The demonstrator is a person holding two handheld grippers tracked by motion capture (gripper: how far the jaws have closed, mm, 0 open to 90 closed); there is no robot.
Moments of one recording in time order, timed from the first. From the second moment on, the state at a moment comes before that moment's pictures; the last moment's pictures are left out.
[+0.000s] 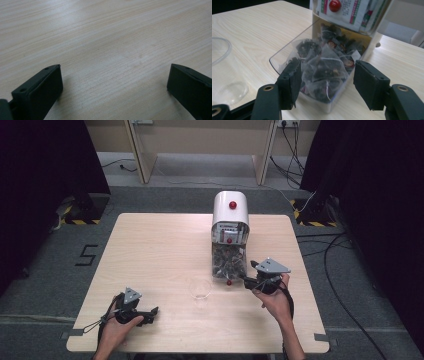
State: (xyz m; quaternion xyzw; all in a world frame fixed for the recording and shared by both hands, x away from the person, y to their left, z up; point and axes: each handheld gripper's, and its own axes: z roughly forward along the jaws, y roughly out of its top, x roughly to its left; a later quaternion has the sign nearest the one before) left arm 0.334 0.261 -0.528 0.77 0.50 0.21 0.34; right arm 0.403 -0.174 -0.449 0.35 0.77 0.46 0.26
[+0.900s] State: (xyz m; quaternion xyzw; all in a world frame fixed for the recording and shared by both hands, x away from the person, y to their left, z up) left arm 0.334 0.261 -0.528 0.77 0.50 0.21 0.34; right arm 0.445 -0.149 -0.464 0.36 0.78 0.46 0.25
